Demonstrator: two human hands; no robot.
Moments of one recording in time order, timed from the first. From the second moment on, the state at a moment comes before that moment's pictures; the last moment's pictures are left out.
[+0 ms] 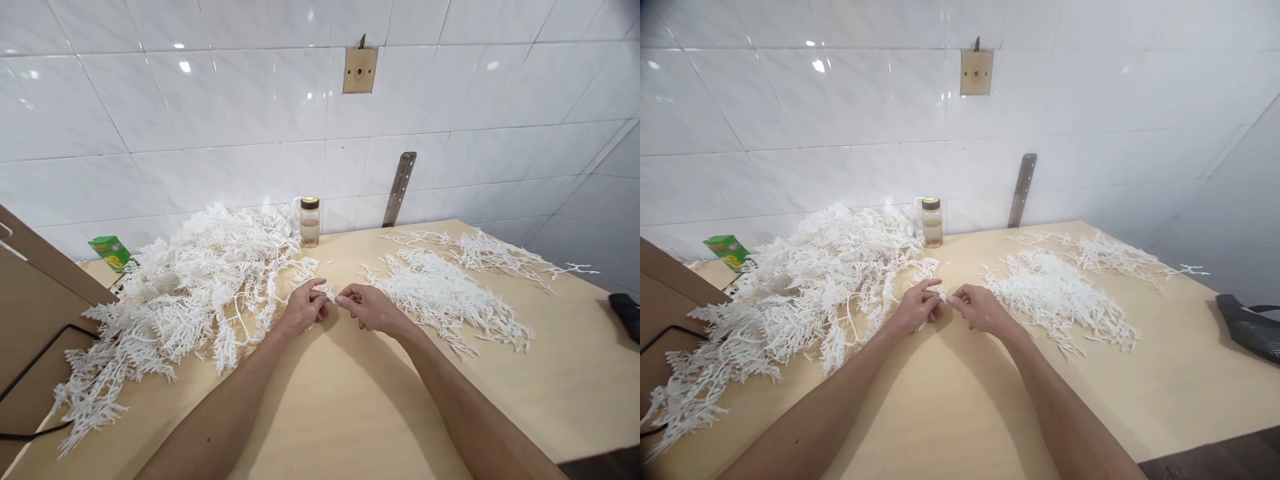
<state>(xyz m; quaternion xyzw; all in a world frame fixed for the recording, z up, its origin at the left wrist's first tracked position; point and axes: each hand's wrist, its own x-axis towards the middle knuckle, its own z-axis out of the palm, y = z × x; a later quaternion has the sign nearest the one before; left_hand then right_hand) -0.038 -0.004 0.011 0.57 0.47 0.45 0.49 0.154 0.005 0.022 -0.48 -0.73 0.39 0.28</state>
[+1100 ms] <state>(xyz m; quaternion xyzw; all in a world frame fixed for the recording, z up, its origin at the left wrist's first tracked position) -0.044 -0.002 0.017 0.72 0.49 0.41 0.28 0.159 0.010 0.024 -0.50 -0.70 0.42 0.30</state>
